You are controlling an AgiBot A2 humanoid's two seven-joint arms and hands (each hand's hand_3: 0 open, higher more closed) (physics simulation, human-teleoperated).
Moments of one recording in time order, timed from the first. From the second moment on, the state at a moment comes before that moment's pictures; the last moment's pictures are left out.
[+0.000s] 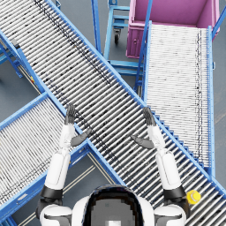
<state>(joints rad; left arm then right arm) 0.29 1.21 0.20 -1.80 1.00 0.10 0.10 0.29 -1.21 0.20 1.80 1.00 0.10 -0.10</state>
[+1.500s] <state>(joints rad) 0.29 1.21 0.20 -1.80 1.00 0.10 0.10 0.29 -1.21 0.20 1.80 1.00 0.10 -0.10</state>
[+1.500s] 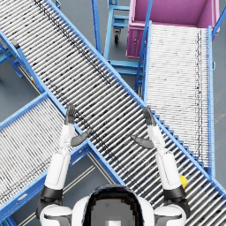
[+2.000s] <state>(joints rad) 0.30 1.23 0.18 -1.78 1.00 0.01 0.01 0.30 -1.24 0.21 1.79 1.00 0.01 -0.01</state>
